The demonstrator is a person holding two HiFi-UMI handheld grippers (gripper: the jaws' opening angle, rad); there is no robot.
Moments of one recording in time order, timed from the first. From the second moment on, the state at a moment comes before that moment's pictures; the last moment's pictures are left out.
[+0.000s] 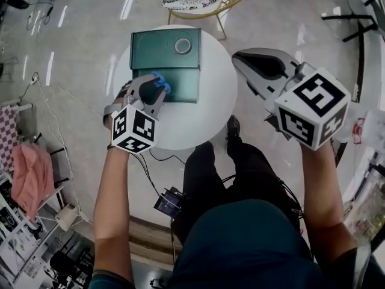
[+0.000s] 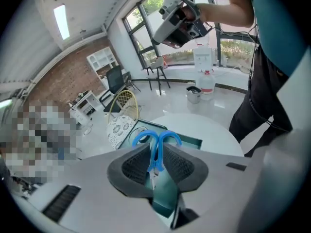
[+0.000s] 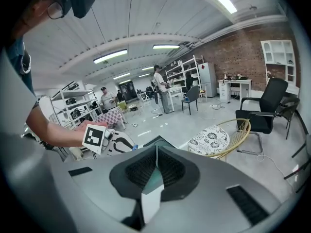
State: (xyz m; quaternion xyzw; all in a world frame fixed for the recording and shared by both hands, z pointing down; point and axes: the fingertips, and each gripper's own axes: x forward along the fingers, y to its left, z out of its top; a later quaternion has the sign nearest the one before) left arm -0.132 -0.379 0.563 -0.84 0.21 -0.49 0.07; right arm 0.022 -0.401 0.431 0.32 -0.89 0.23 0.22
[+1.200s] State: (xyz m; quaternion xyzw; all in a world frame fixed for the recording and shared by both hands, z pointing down) left arm -0.201 -0.266 0.170 -0.84 0.52 -0.17 0.03; right arm -0.042 -0.310 0.206 0.27 -0.95 0.07 0.17
